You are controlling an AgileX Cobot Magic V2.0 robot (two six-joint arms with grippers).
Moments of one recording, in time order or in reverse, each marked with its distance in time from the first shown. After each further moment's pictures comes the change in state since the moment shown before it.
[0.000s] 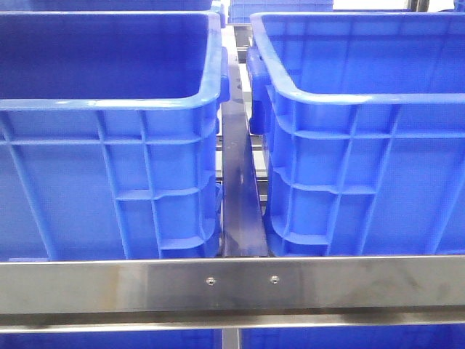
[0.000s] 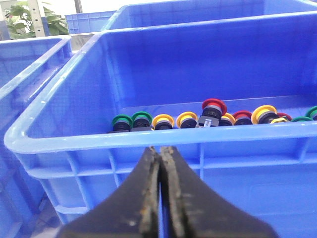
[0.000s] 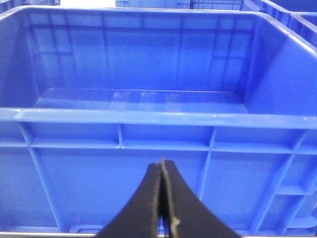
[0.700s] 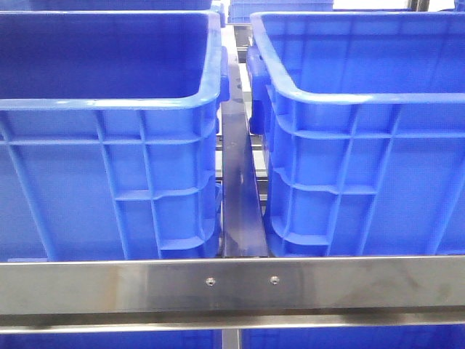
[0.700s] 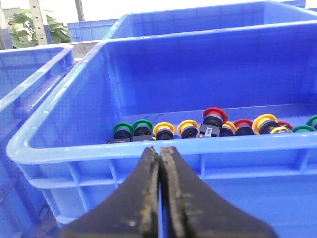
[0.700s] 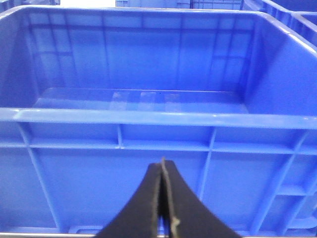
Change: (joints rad) left arm 0.000 0.000 0.000 0.000 -0.029 0.000; right arm 0.000 0.000 0.000 0.000 0.000 0.000
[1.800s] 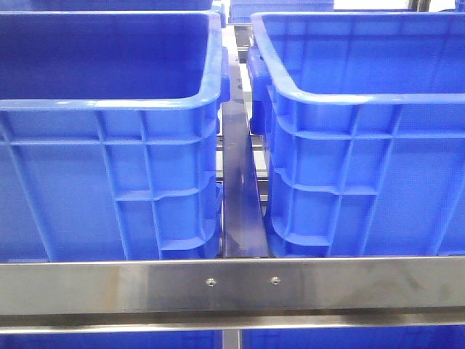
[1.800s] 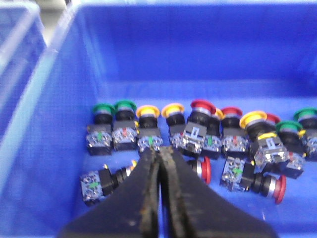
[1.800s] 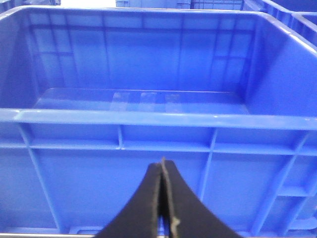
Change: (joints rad) left arm 0.000 0.673 -0.558 -0.074 0.300 0.000; right arm 0.000 0.000 0.000 0.000 0.000 0.000
